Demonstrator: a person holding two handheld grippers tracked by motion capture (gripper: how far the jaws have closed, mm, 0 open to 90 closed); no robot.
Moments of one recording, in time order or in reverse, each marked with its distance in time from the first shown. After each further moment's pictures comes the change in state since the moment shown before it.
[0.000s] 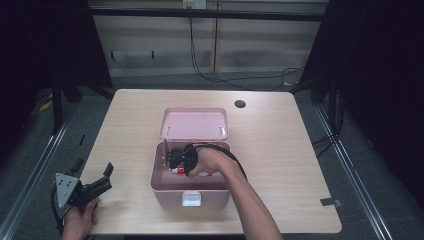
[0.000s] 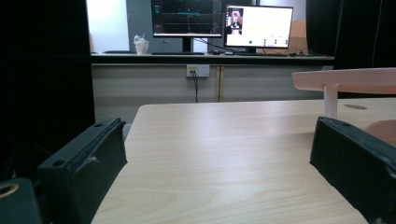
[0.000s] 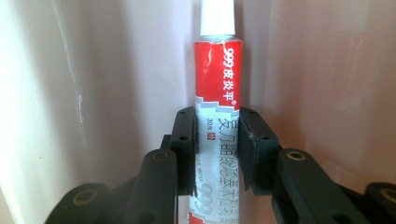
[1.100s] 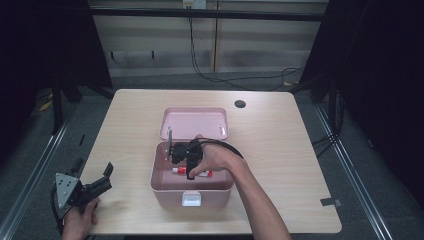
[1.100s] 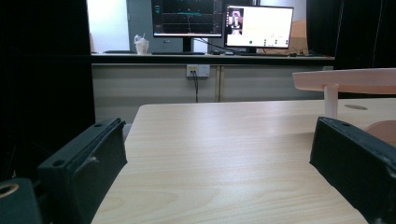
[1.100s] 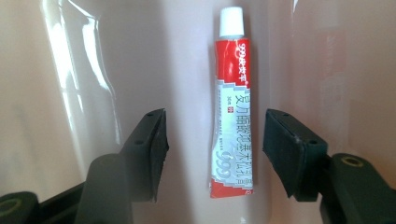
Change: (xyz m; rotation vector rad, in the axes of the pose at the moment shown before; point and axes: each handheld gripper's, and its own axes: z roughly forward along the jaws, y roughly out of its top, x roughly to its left) left arm 0.000 0.000 0.000 0.000 0.001 -0.001; right arm 0.002 -0.015 -0.036 -0.081 0.073 0.065
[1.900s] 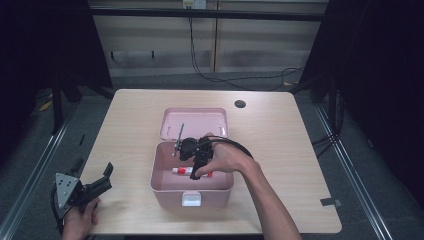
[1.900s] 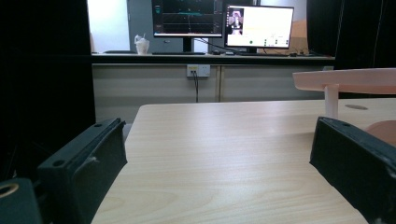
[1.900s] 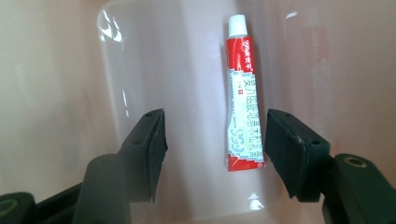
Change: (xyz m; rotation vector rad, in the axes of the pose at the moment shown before) left arm 0.000 0.000 0.000 0.000 0.001 0.000; right arm 0.010 -0.026 -0.036 -0.119 0.025 0.058
